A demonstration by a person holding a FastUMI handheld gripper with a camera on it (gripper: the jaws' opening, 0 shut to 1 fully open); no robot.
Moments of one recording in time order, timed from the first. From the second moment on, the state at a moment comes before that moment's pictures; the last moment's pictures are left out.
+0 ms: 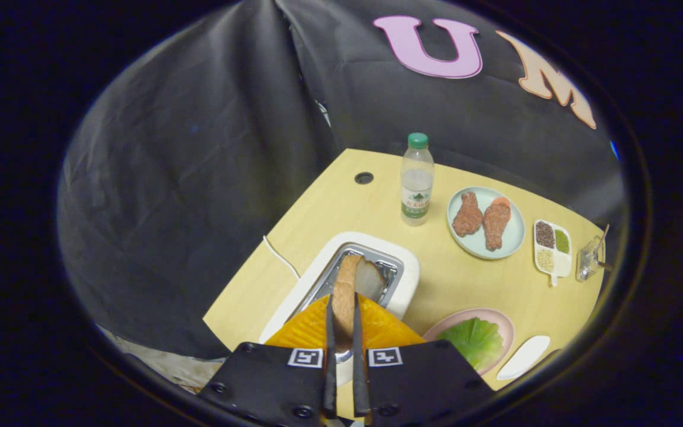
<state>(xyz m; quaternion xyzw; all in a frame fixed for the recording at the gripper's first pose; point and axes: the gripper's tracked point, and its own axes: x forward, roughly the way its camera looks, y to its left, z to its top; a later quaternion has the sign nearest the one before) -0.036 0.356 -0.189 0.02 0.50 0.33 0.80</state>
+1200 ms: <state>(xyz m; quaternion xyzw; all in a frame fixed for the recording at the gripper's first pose) -0.022 0.207 -0.206 0.19 0.50 0.25 0.81</state>
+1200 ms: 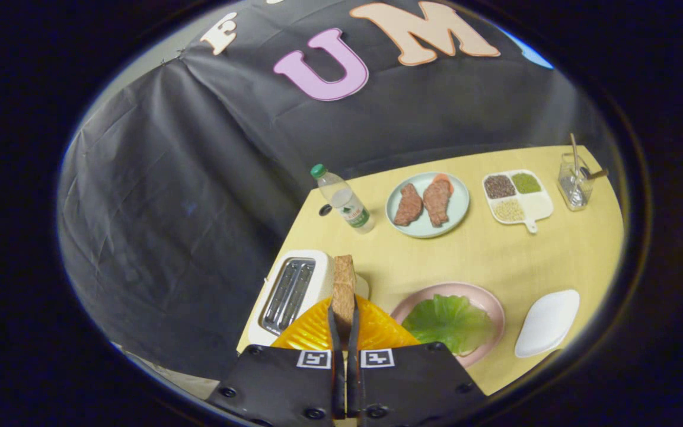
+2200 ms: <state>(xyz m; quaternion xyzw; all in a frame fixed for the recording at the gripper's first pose) -0.050 0.127 -0.331 0.23 0.56 0.18 0.77</state>
